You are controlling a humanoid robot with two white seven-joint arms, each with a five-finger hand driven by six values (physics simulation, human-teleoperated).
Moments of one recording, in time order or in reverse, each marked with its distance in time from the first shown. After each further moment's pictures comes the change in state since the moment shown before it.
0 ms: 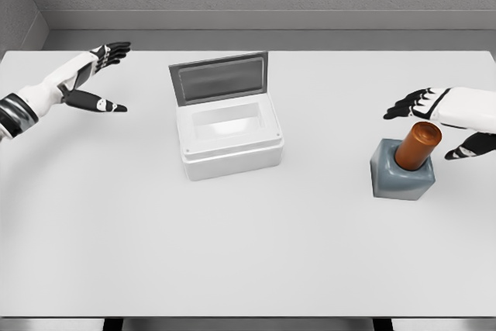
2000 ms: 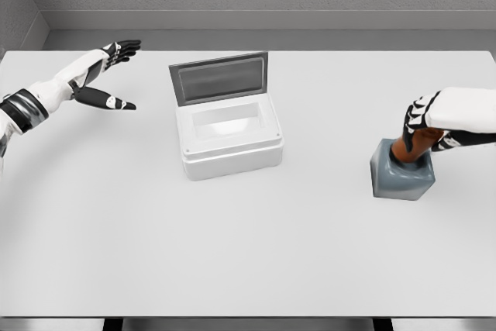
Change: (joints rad) left arm -0.008 -0.034 0.028 -0.018 -0.048 0.029 -0.003; right arm -0.025 0.012 -0.058 -0.042 0.015 -0.001 0.153
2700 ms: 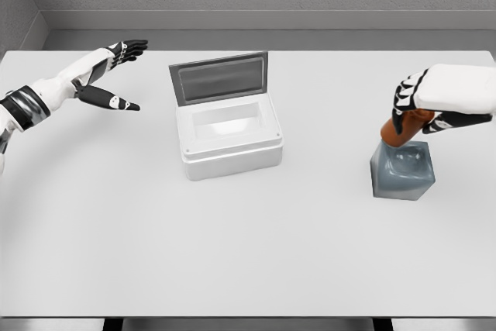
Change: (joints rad) left arm -0.002 -0.008 0.024 -0.017 -0.005 0.000 -0.060; right arm -0.035 0.042 -0.057 -0.023 0.002 0.000 0.019
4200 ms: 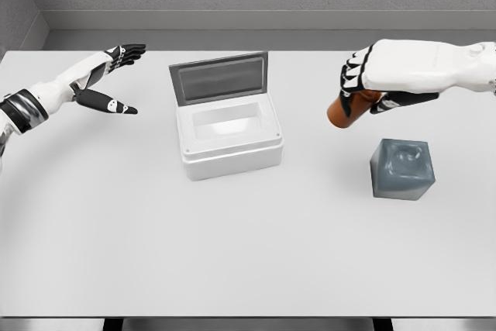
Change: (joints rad) left arm 0.011 0.010 -0.003 -0.002 -0.003 0.000 0.001; right arm 0.000 0.164 -0.094 -0.014 -0.003 0.000 -0.008
